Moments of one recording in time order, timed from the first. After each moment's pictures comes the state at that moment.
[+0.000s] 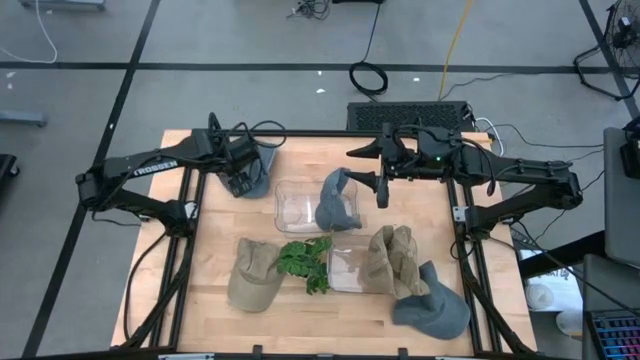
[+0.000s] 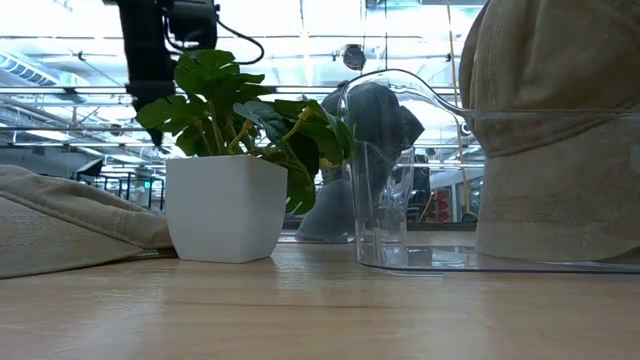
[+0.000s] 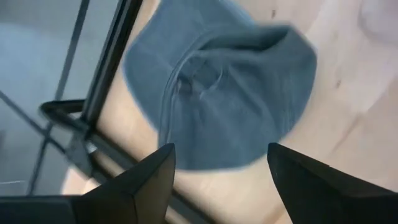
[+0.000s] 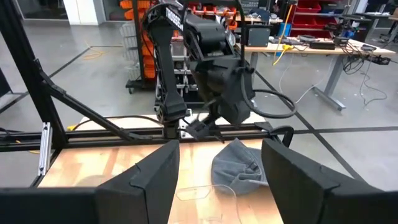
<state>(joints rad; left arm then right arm) 0.44 1.25 1.05 -1.14 -0.34 -0.02 -0.07 1.21 1.30 -0.24 0.05 -0.02</state>
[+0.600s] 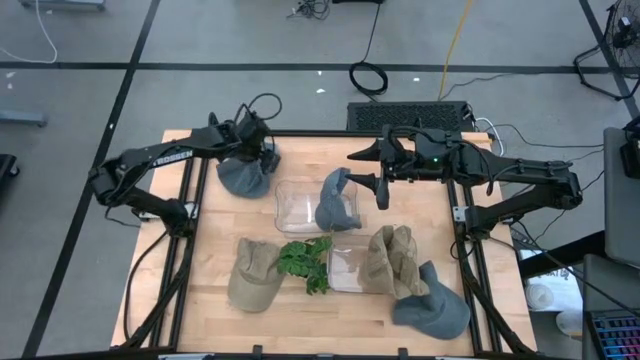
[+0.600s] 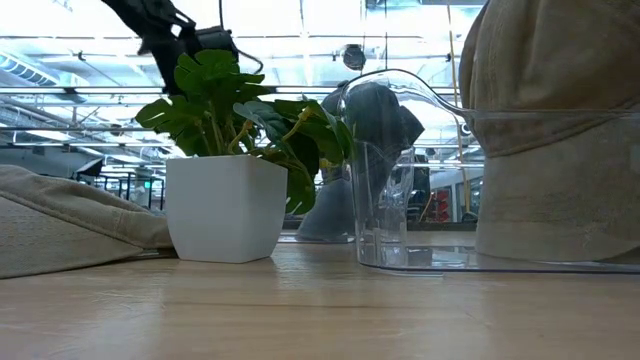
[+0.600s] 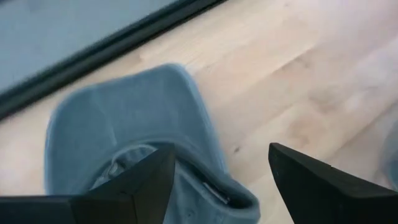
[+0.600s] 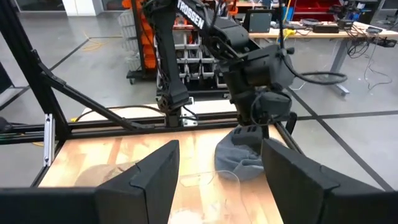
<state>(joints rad) 0.61 1.37 1.00 -0.65 -0.12 -0.38 -0.07 1.21 1.30 -0.30 0.05 0.02</state>
